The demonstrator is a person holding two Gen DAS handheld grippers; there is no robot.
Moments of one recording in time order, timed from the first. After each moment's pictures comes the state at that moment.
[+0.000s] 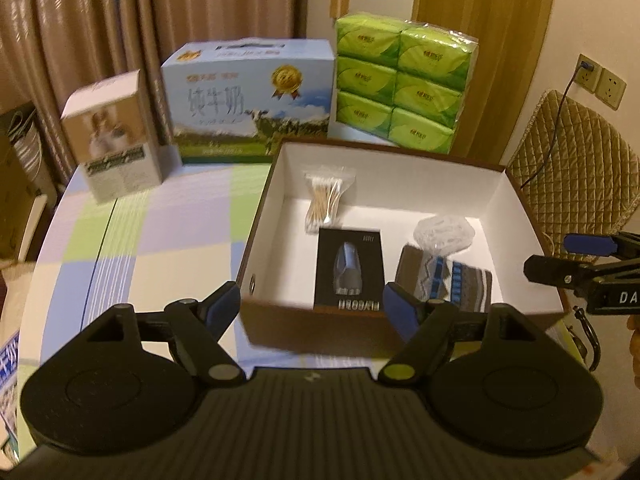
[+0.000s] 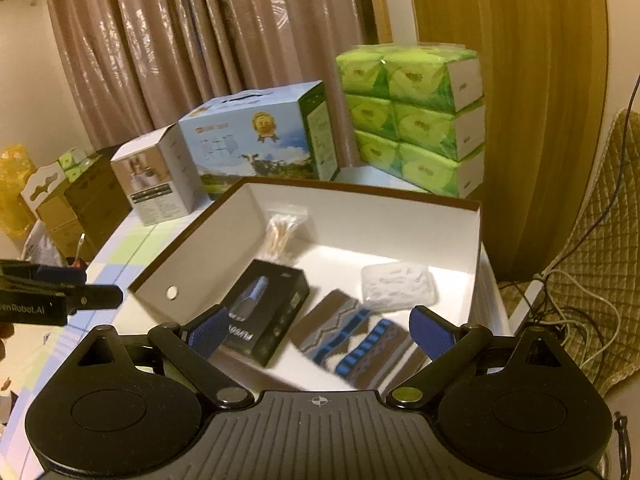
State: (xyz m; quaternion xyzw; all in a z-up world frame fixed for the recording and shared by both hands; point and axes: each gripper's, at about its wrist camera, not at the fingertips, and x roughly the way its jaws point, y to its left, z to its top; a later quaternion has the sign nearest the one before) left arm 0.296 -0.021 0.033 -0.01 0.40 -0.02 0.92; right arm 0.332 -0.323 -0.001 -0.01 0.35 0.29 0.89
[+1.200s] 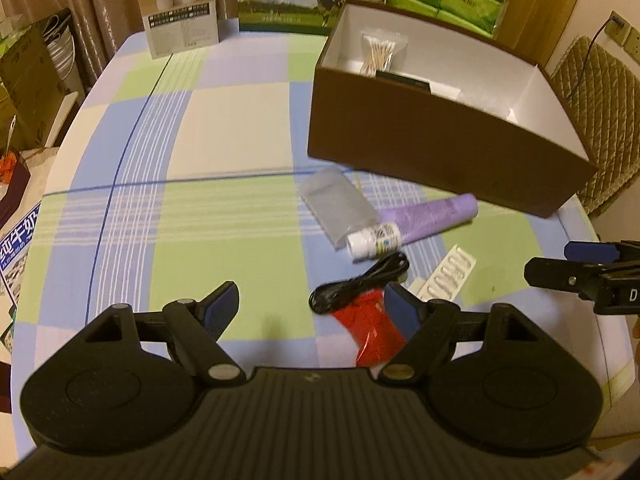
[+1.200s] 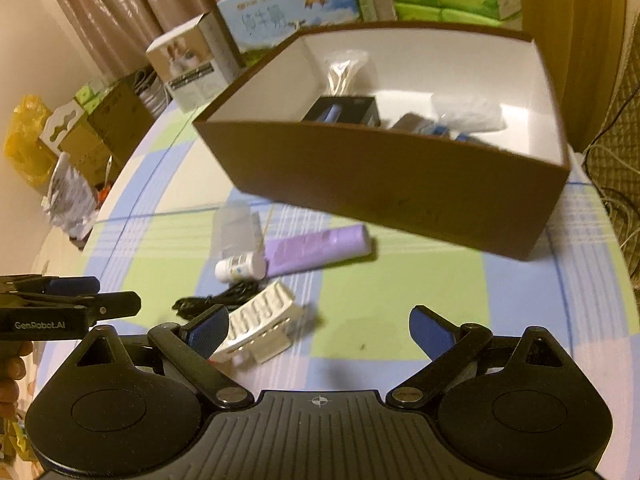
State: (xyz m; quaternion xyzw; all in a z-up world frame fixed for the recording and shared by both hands) left arm 0.178 0.021 -0.038 -0.04 0.49 0.02 0.87; right arm 0.230 -0.289 -0.074 0.00 0.48 0.31 0.82
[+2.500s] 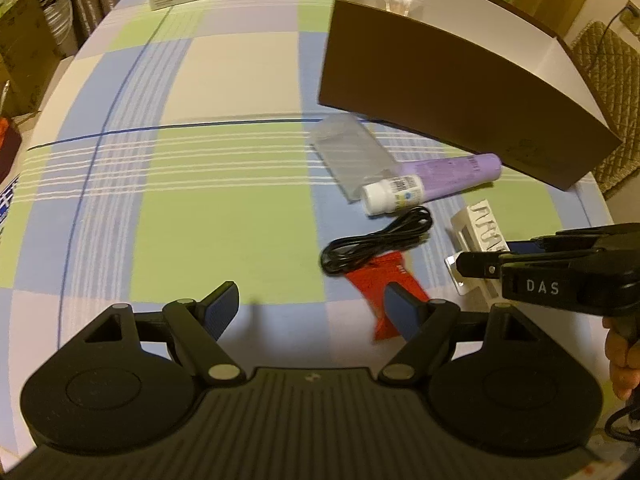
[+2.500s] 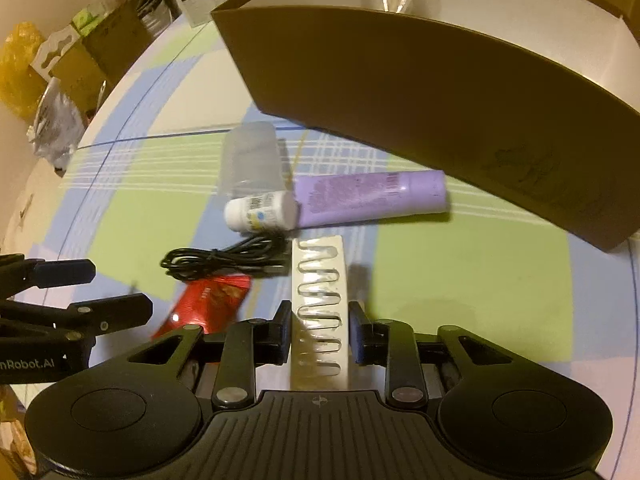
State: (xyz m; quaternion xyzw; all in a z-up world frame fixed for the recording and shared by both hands) left arm 0.180 0.029 -0.077 -0.06 0.53 0.02 0.85; right arm 0.238 -0.223 -0.128 -0.08 0.54 0.31 0.78
